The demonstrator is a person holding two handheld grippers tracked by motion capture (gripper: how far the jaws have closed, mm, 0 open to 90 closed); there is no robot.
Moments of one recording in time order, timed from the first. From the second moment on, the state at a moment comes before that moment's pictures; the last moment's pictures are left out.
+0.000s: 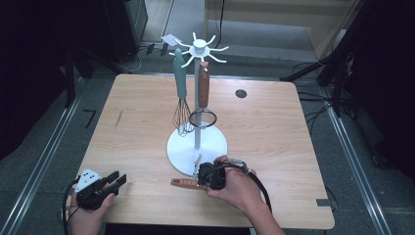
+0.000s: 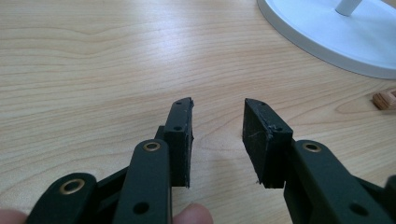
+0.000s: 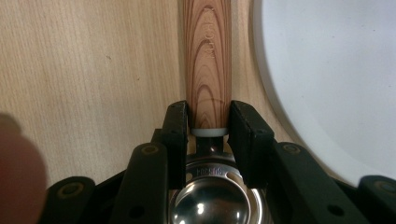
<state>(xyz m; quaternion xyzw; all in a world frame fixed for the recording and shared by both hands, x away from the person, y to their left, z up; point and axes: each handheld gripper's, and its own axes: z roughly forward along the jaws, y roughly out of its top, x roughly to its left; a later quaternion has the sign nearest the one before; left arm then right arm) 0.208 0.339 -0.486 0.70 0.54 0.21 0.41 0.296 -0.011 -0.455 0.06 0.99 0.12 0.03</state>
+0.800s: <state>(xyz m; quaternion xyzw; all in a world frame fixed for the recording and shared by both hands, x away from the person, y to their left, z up) 0.209 0.340 -0.486 0.70 0.54 0.21 0.41 0.296 0.003 -0.459 0.06 0.99 0.12 0.02</state>
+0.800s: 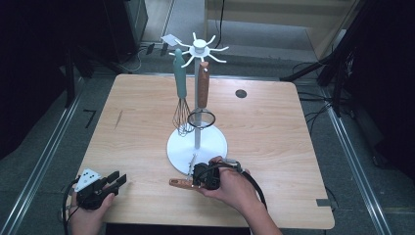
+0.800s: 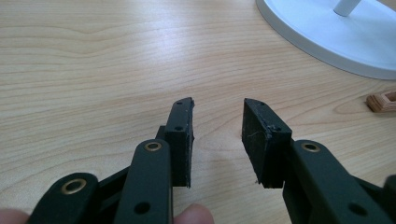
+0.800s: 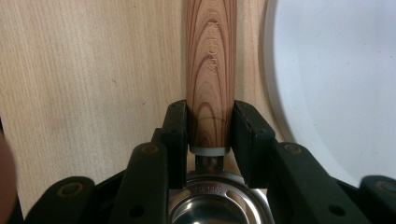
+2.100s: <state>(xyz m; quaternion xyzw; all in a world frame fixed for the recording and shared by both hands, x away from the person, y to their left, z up) 0.220 0.333 -0.476 0.67 0.54 0.25 0.44 0.293 -0.077 -0.430 0.20 0.93 0.29 0.10</state>
